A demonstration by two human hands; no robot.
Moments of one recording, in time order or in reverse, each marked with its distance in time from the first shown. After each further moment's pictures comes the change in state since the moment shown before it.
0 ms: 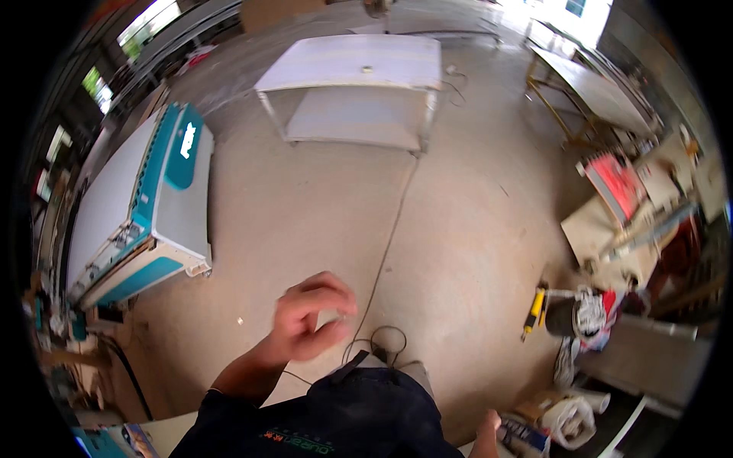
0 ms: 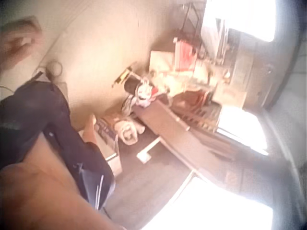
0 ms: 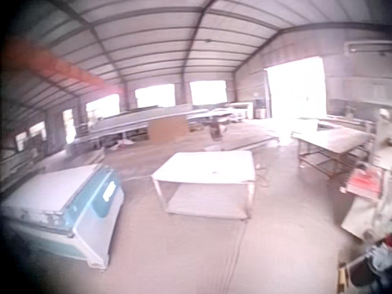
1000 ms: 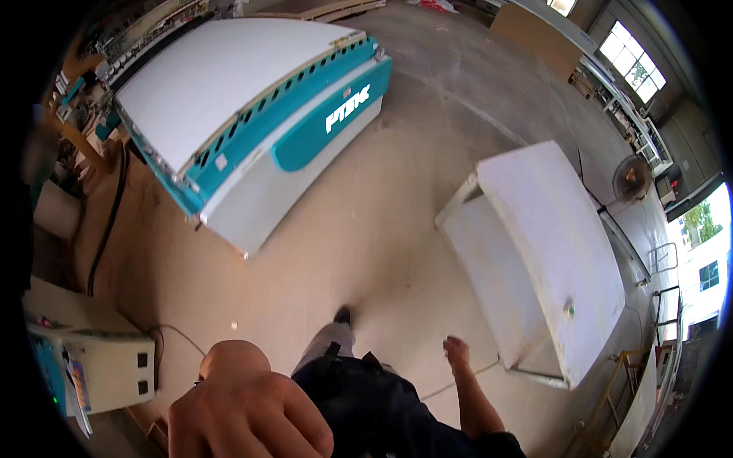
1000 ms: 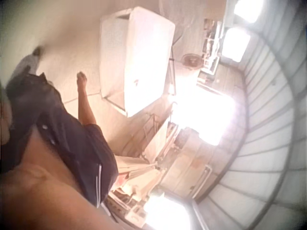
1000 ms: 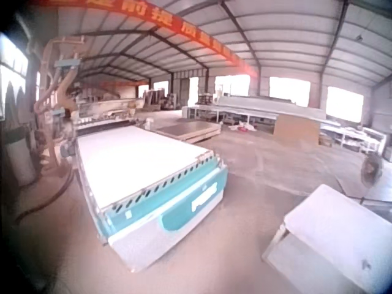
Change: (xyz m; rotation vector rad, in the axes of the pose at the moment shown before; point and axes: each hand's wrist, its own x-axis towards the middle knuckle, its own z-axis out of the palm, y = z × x) left_hand 0.191 -0.167 -0.788 -0.076 0.260 0.640; right_hand 0.098 -1.008 -1.005 0.799 -0.028 -0.842
